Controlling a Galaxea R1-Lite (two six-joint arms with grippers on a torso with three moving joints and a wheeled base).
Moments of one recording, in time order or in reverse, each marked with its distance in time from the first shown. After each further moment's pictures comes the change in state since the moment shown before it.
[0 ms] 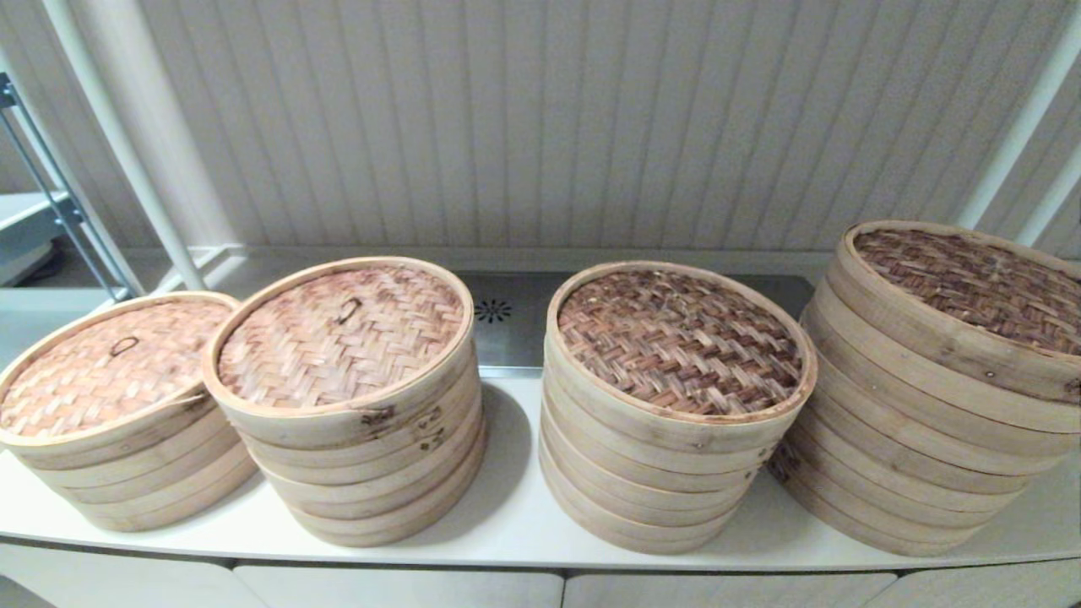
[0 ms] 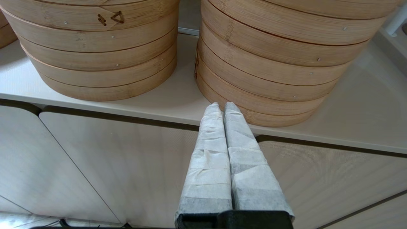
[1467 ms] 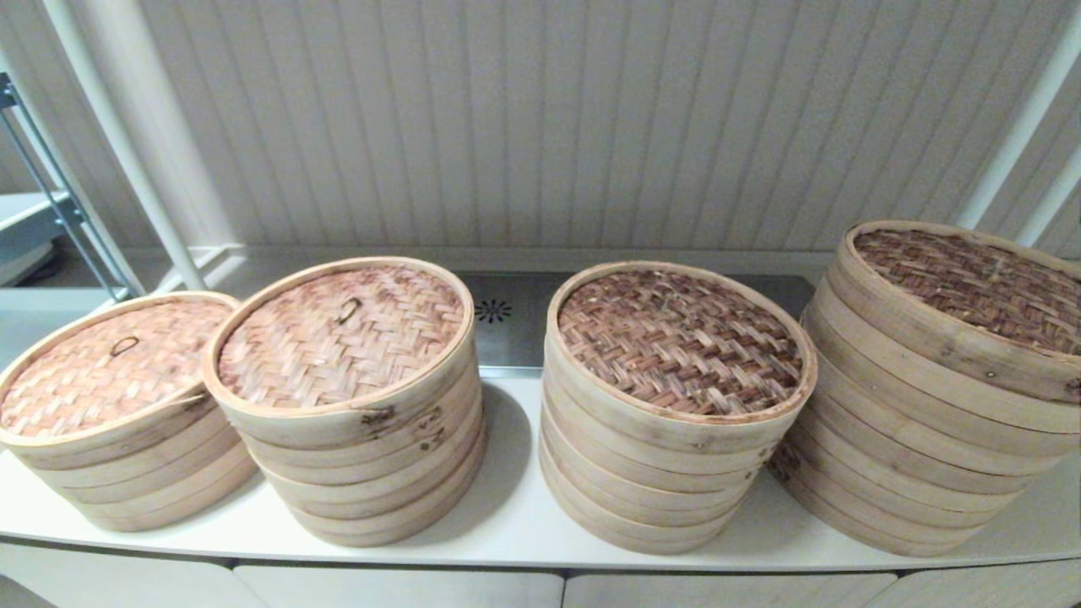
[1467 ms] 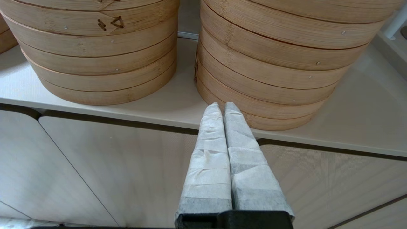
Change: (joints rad) left arm -0.109 -0.439 0.443 -0.159 0.091 0.007; right arm 0.000 0.000 0.018 -0.033 -0.001 0.003
